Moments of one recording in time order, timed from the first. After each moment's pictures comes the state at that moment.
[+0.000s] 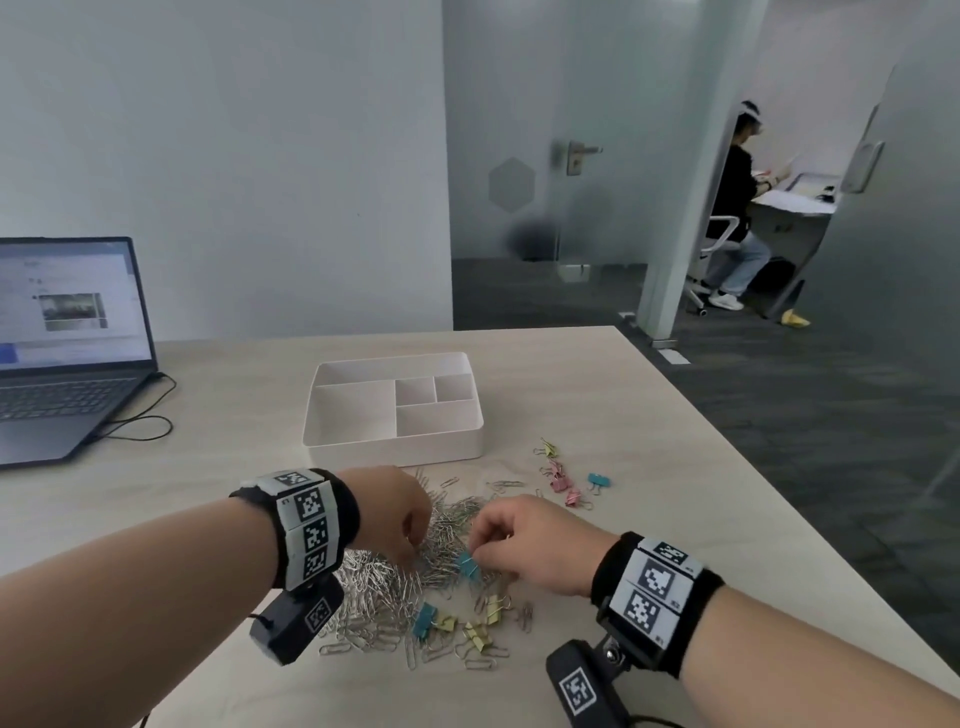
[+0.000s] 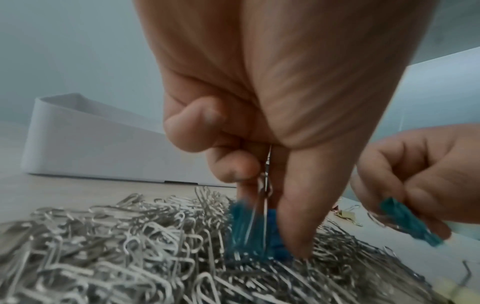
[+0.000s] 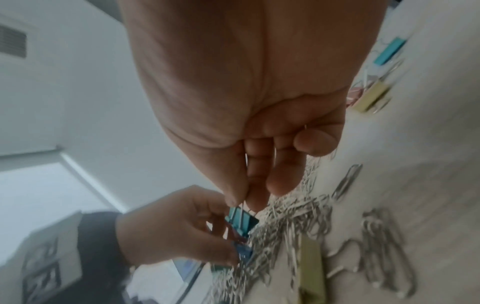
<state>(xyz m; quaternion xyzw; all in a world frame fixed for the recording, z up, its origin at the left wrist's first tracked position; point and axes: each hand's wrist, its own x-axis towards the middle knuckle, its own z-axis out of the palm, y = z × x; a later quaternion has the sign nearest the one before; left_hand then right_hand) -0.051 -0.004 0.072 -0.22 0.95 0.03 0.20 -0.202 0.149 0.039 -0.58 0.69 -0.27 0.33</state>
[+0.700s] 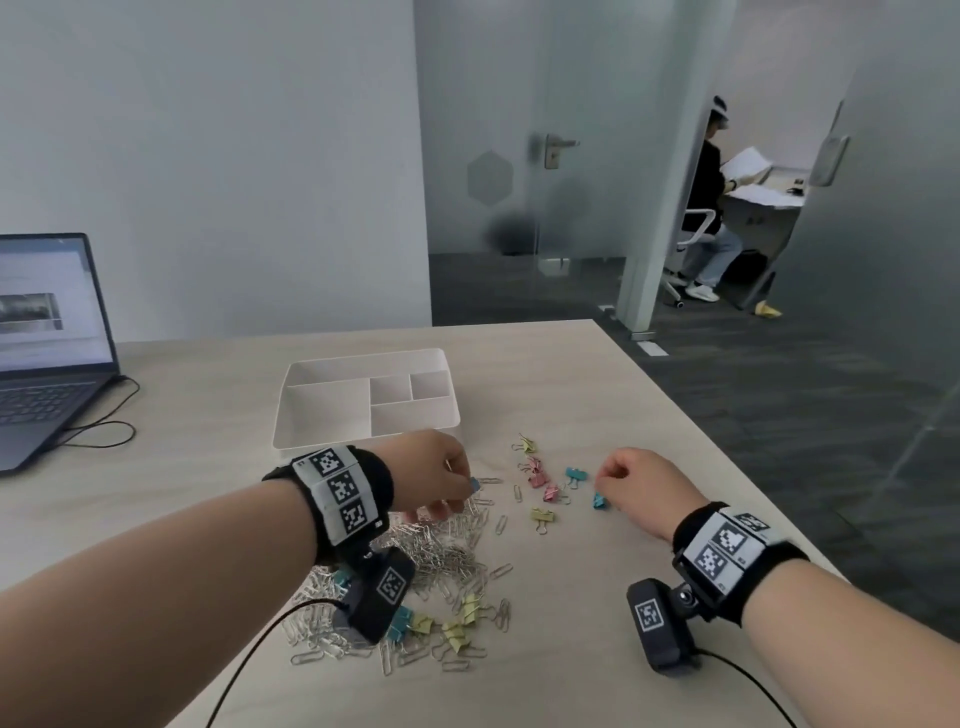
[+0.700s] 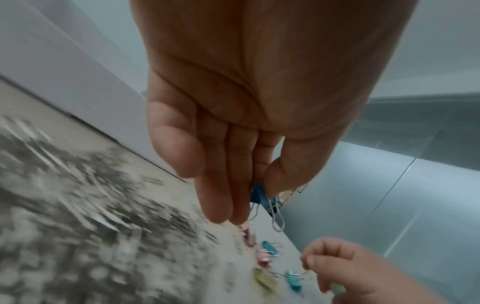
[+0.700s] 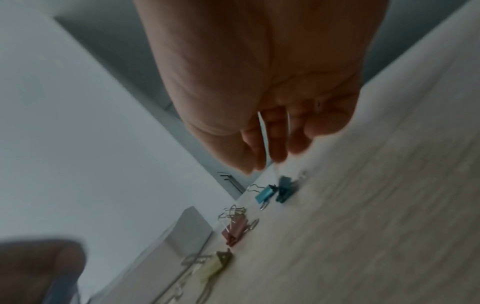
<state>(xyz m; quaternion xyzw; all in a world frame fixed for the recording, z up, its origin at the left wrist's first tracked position) -0.104 0.012 0.084 -0.29 0.90 0.33 0.05 -0.323 0.192 0.029 -0.36 0.88 -0.28 0.14</state>
